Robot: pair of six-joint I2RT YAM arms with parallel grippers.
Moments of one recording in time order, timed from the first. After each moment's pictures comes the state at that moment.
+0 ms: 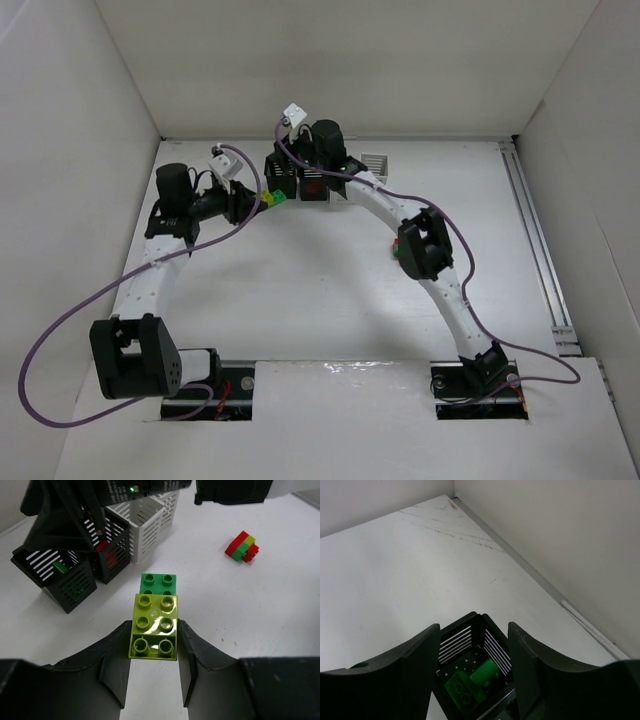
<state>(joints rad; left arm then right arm) 0.02 1.26 0.95 -0.11 0.95 0.22 0.63 2.57 2.37 0.07 -0.30 -0.11</state>
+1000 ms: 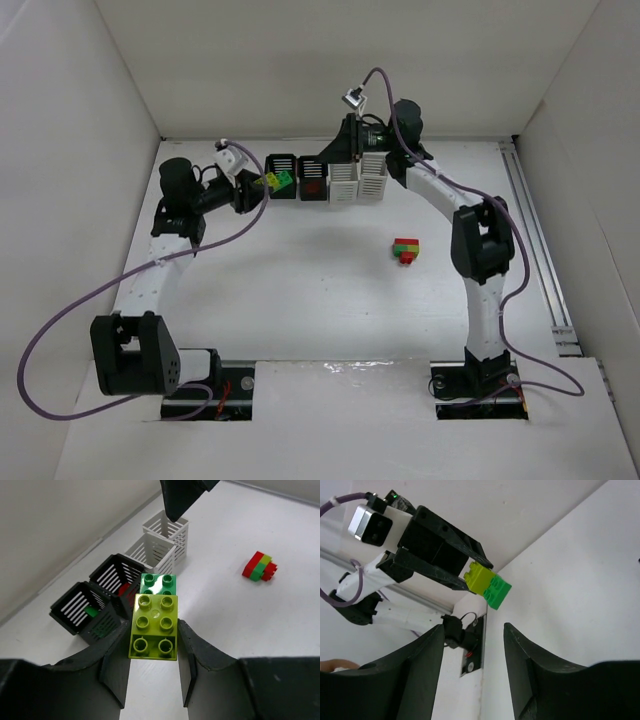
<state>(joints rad) -0.02 1.29 0.95 0.16 0.94 0.15 0.38 2.16 1.83 0.55 -1.22 1.04</state>
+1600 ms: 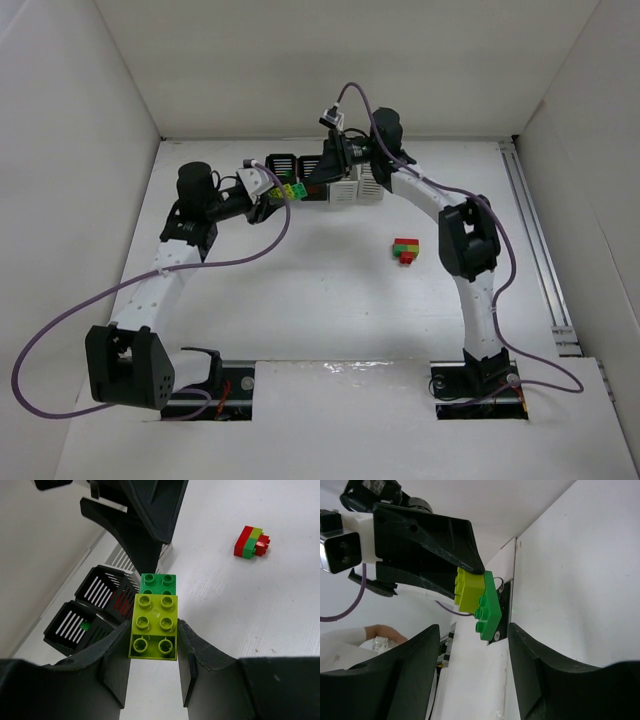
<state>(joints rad) -0.15 1.22 0.95 -0.01 0.88 0.47 0.43 2.24 1.88 0.48 -1.37 1.11</state>
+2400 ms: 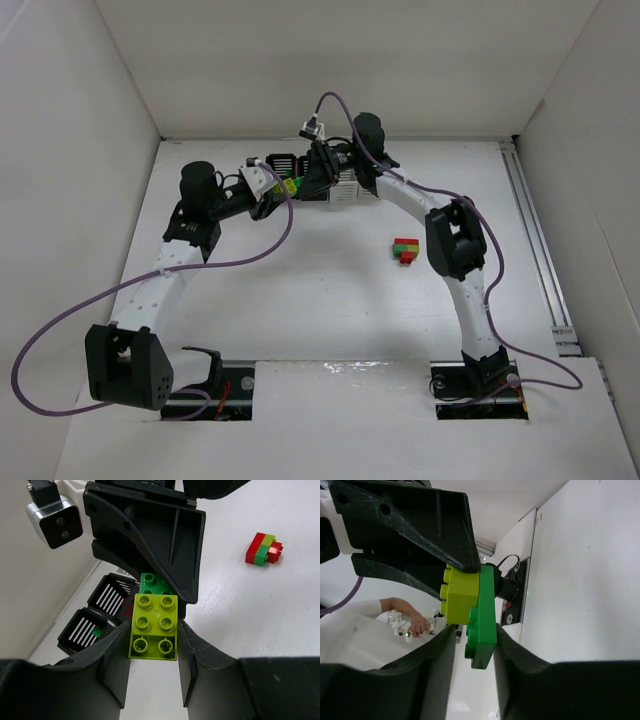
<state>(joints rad) -0.18 1.22 0.95 0.05 0.82 0.46 0.50 2.32 1.96 0.47 -1.47 1.16</state>
